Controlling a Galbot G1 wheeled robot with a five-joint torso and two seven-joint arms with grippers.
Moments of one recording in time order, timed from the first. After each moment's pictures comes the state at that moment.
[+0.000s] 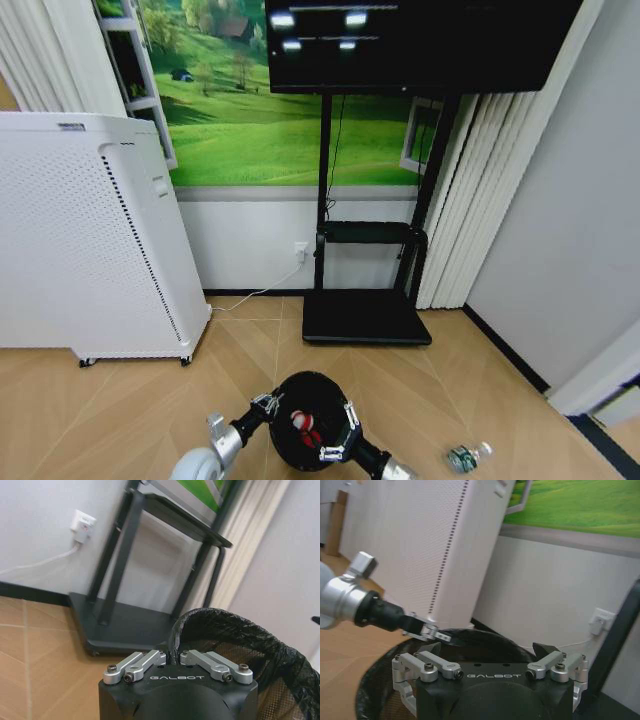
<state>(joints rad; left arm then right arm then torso) 1.30 -1.07 -0.21 -1.57 -0.75 -0.08 0.44 -1.59 1.10 0.27 1.95 -0.05 0.25 -0.26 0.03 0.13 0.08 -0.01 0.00</state>
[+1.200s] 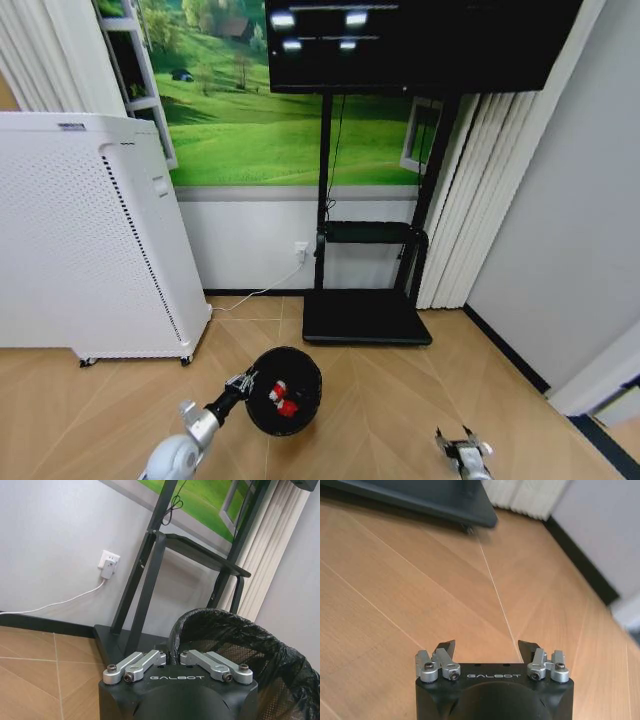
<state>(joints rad) 1.30 -1.07 -0.34 -1.58 -0.78 -0.11 0.46 -1.53 1.15 0.60 1.50 0.28 -0.30 0.27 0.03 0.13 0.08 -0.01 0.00</state>
